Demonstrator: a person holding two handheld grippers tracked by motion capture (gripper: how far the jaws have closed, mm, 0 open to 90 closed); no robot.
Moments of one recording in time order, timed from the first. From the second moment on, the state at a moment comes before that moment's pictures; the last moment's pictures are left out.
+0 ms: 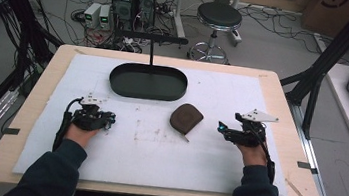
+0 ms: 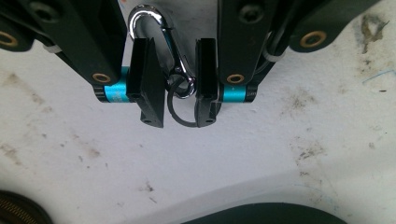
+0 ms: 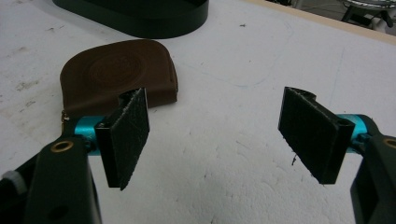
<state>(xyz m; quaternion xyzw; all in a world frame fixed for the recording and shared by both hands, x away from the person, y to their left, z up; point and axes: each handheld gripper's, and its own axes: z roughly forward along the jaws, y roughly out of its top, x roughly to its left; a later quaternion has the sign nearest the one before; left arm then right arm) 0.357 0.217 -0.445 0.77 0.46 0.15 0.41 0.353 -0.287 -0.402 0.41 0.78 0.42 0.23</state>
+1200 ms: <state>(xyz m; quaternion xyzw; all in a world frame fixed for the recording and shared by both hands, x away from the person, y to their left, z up) 0.356 0.241 -0.444 0.76 0.49 0.13 0.41 0.352 -0.288 -0.401 0.40 0.78 0.42 0.23</state>
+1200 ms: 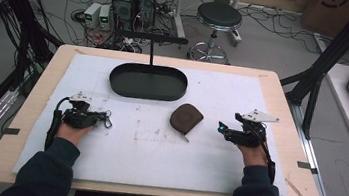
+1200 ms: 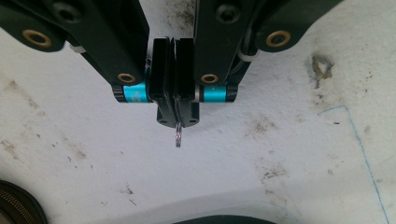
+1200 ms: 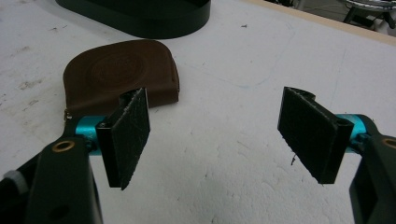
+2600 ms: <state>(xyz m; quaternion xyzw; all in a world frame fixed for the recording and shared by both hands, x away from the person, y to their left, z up) 0.376 0.249 -0.375 0.73 0.39 0.19 0.53 0.354 -0.292 -0.400 0.41 0.77 0.43 0.23</state>
